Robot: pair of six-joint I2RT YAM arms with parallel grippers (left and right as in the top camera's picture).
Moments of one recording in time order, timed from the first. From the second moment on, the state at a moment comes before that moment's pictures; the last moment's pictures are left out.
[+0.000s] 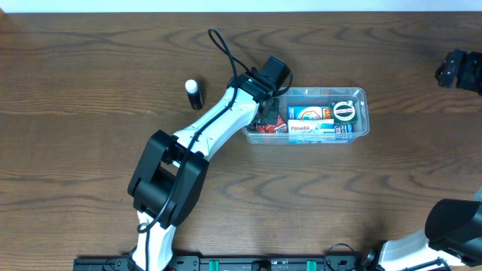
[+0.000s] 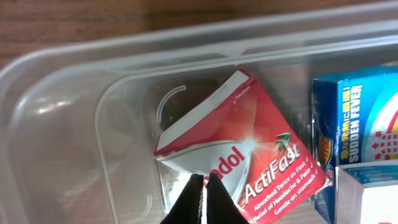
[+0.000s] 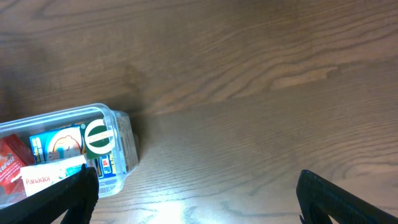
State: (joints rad) left arm -0.62 2.07 1.61 -0.81 -0.06 -0.48; right arm -0.44 1.74 1.99 -1.35 -0.16 -0.14
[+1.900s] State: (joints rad) left arm -0.72 2.07 1.61 -0.61 0.01 0.12; right arm -0.44 1.74 1.99 -1.35 -0.16 -0.14
